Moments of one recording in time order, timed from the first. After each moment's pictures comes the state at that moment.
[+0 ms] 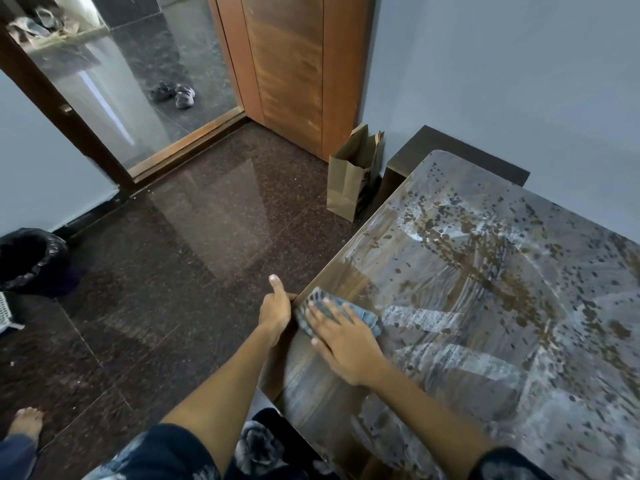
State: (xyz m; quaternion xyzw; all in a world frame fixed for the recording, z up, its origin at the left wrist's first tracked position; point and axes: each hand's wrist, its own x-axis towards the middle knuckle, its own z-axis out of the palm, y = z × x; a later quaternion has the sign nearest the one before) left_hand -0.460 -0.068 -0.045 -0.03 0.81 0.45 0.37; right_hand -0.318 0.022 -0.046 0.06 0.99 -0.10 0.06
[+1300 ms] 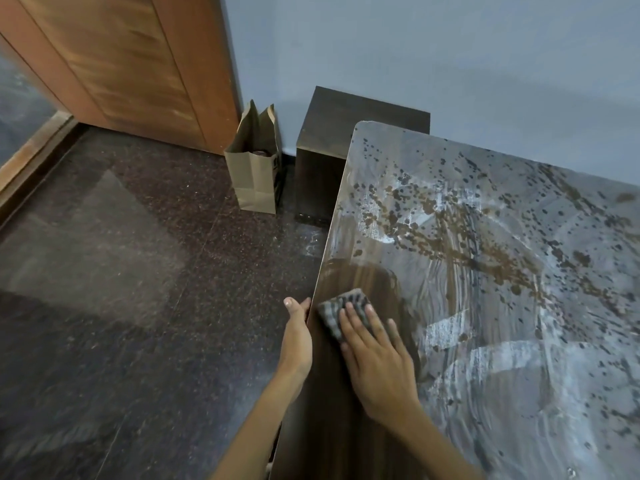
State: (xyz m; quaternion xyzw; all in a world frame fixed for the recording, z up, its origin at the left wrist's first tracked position) left_hand -0.503 0.023 -0.054 0.09 0.62 0.51 0.59; right_hand -0.363 0.041 -0.049 0.47 0.88 -0.11 0.04
